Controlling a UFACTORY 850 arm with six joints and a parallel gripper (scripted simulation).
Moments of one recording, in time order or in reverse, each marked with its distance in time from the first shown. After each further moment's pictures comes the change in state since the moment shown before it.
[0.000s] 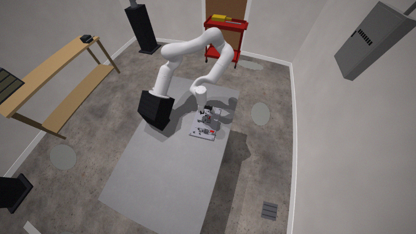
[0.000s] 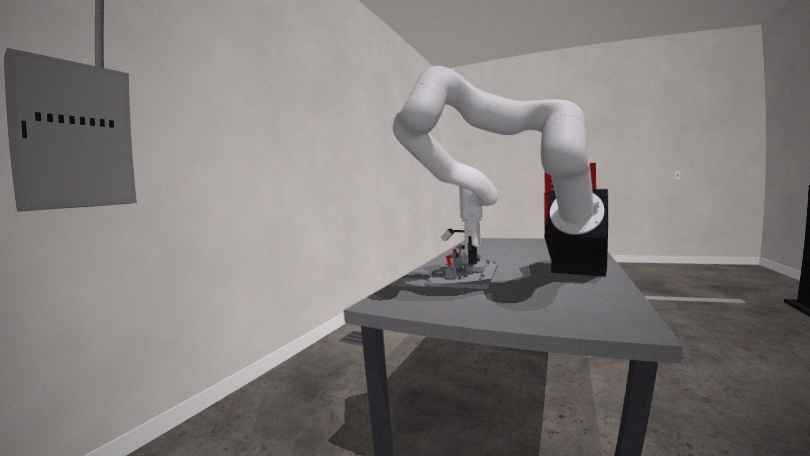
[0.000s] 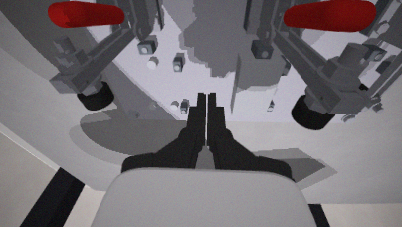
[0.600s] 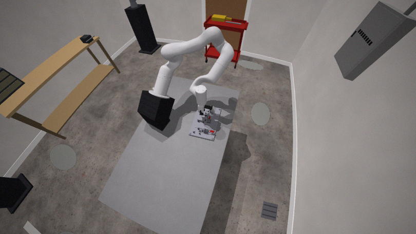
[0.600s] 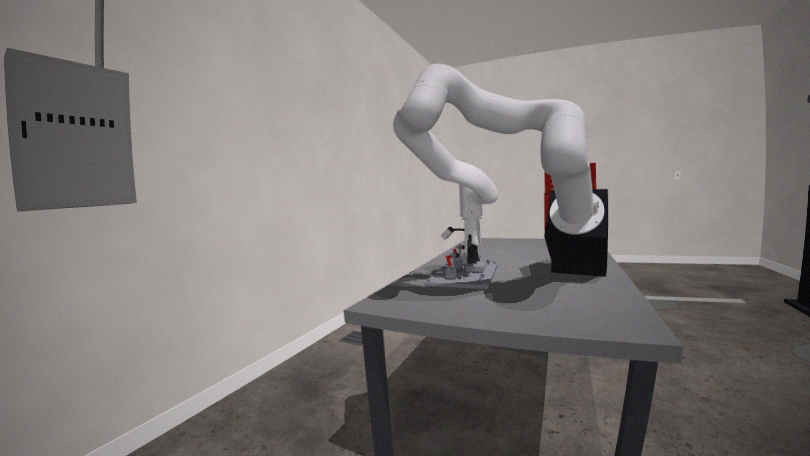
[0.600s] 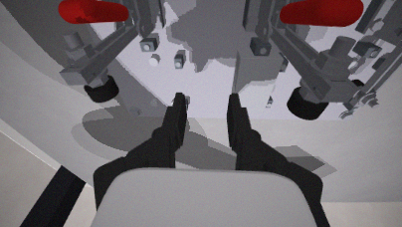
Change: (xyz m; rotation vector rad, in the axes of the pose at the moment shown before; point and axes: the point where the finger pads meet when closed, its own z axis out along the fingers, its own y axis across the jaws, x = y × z) arm 0.000 0.000 -0.006 0.000 -0.001 0.000
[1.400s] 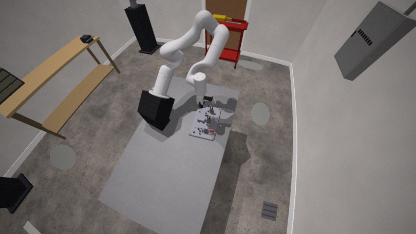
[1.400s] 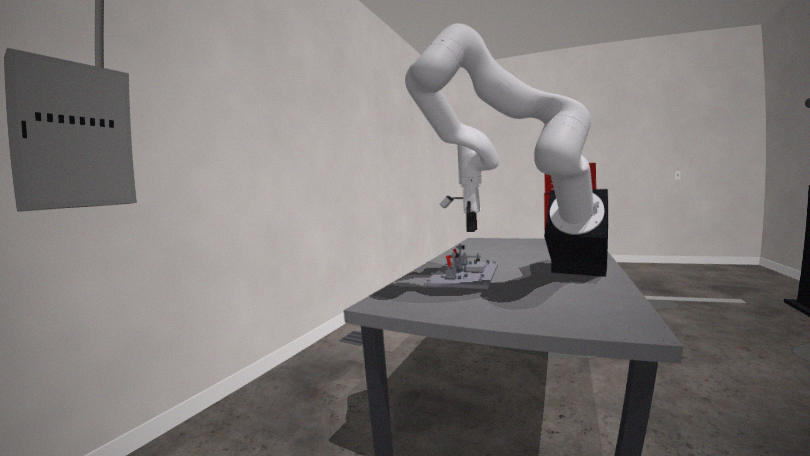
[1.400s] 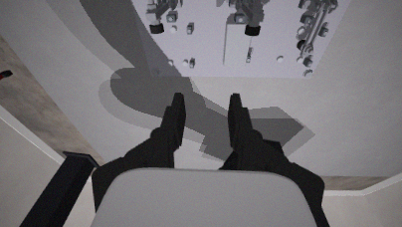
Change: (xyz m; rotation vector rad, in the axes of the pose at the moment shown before) arm 0.000 0.001 -0.123 -0.003 0.004 -0.001
